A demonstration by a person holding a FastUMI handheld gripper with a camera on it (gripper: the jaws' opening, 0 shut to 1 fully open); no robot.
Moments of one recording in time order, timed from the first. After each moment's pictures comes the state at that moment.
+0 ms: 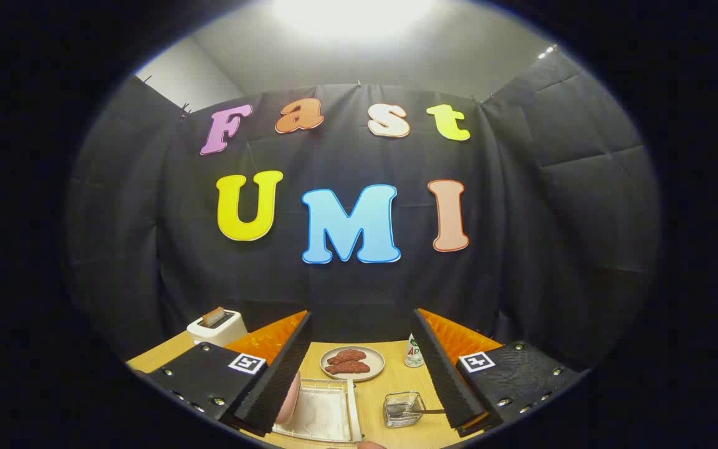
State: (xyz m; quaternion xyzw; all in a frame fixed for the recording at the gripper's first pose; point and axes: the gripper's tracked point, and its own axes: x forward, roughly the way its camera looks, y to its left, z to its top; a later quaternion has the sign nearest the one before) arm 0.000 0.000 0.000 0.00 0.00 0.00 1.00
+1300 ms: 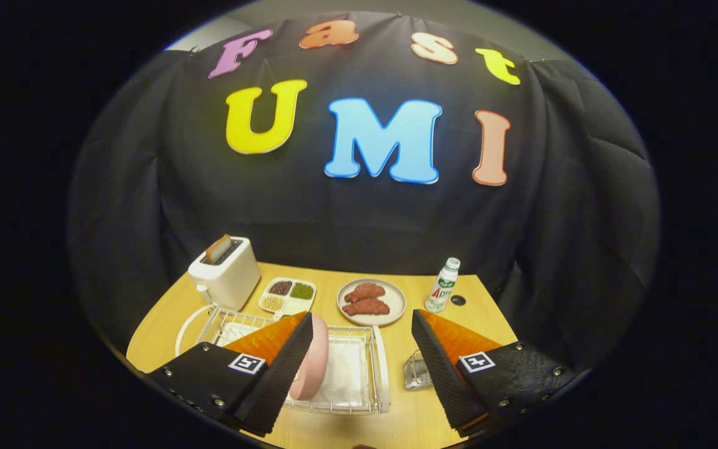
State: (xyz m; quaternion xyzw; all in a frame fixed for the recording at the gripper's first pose) arm 0.034 0.080 -0.103 -0.06 0.26 0.02 0.96
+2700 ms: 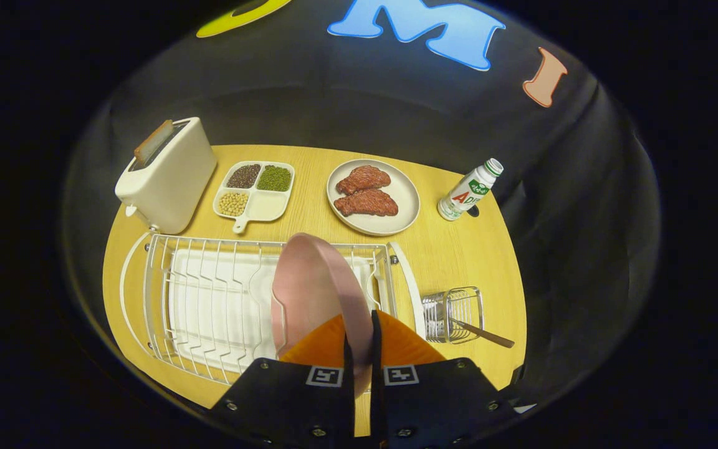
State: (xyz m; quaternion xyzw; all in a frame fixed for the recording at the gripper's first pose) arm 0.082 0.099 -0.221 -0.11 0.52 -0.07 0.84
